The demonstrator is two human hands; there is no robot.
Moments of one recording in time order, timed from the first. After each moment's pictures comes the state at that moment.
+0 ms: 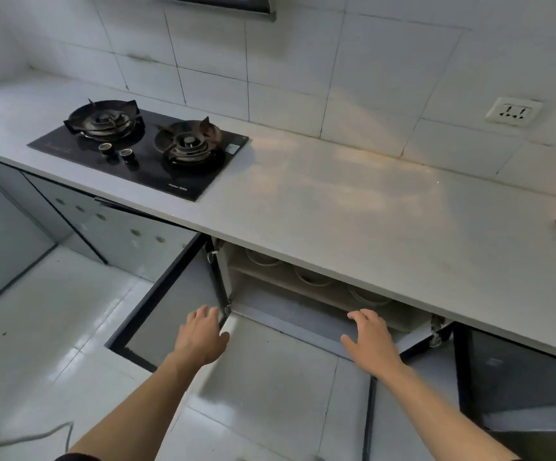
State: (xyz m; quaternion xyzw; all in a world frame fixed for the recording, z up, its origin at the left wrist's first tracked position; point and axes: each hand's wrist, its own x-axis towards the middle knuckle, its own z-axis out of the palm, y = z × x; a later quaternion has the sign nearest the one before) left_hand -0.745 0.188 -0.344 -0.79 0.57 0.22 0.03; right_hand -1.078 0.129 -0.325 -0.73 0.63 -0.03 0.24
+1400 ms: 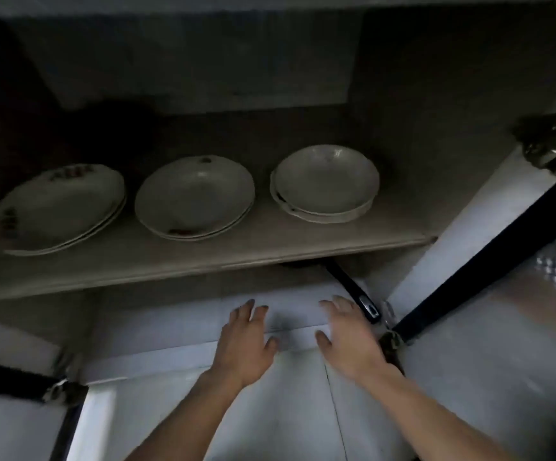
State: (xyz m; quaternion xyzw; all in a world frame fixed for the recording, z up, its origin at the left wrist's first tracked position) left_hand -0.959 -0.061 -0.880 -0.57 0.79 0.24 0.01; right_hand -1.157 -0.013 -0.888 -0.64 0.75 -0.08 0.18
